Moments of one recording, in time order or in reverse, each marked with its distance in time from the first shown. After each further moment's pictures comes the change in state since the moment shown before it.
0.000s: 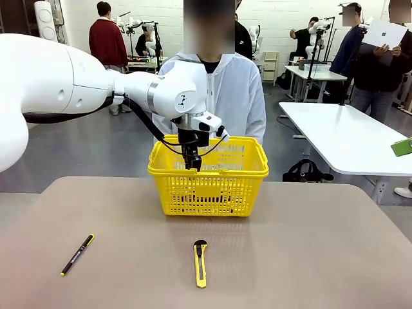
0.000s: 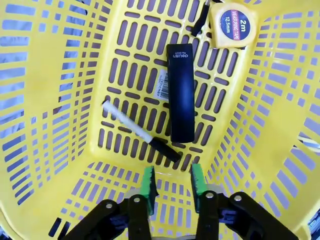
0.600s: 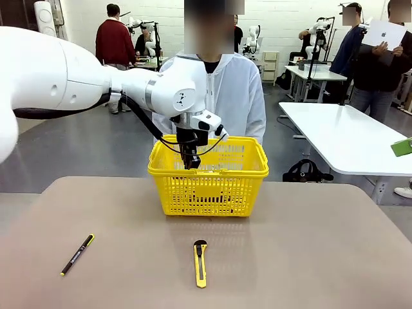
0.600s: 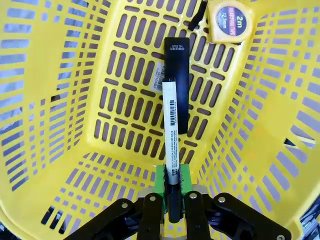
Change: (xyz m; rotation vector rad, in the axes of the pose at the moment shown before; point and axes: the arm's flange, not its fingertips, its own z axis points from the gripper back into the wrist) left arm -0.005 -0.007 0.004 0.004 0.012 0.036; right arm 0.000 0.000 0.000 0.000 0.000 0.000
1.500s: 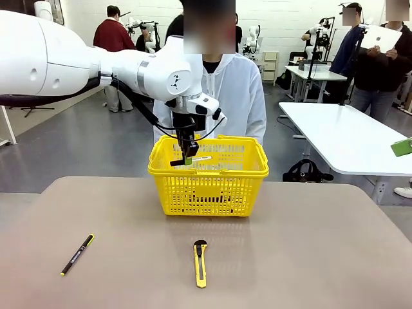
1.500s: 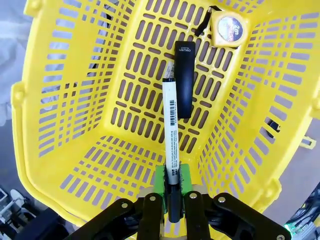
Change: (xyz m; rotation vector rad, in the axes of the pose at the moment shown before) left arm -0.013 -0.006 0.053 0.052 -0.039 0.033; right arm 0.000 0.000 0.000 0.000 0.000 0.000
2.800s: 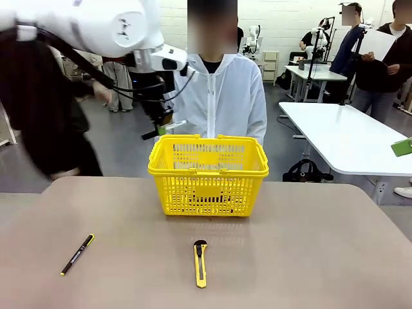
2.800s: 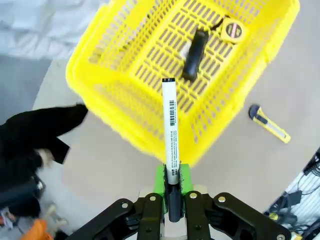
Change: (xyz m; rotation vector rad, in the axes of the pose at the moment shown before) left arm -0.088 -0.025 0.121 0.082 -0.120 0.249; right arm 0.000 0.000 0.000 0.000 0.000 0.000
